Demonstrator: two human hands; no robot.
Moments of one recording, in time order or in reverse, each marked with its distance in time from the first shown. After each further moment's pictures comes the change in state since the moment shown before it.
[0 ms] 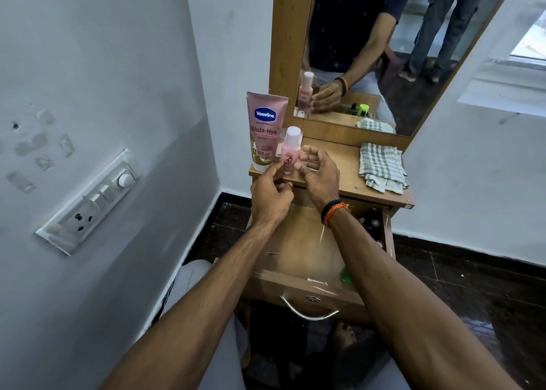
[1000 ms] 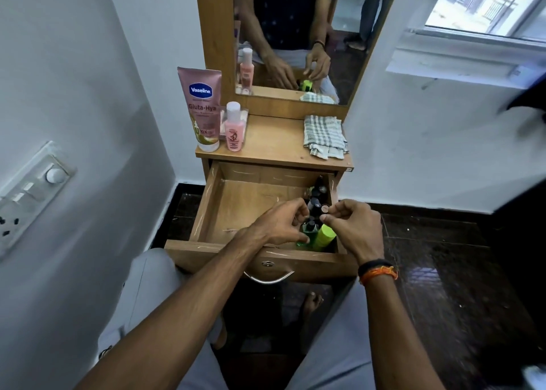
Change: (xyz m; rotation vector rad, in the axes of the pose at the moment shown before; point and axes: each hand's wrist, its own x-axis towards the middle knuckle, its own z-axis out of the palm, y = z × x) left_hand -0.087 -0.003 0.063 0.439 -0.934 0.226; right_hand -0.155 0.031 -0.165 -0.482 0.104 0.274
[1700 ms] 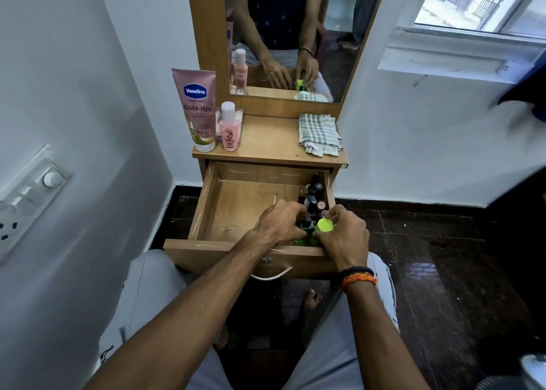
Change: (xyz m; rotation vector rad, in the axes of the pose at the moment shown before) left_hand -0.003 0.015 0.012 0.233 0.074 -0.012; right_hand -0.023 0.008 0.025 -0.213 0.054 0.006
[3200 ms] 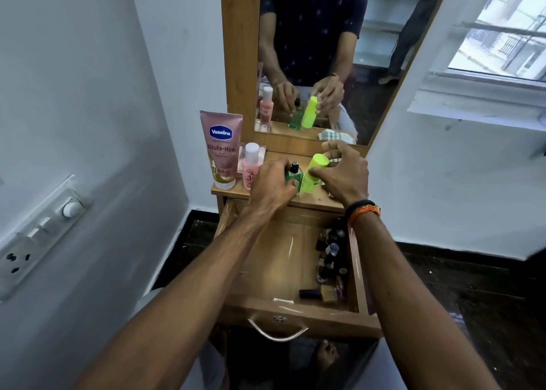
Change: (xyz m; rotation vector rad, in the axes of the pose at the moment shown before) left_hand 0.072 -0.029 -0.122 -0.111 0.626 -0.153; right_hand 0.164 -0.126 -0.026 0.333 0.116 -0.307
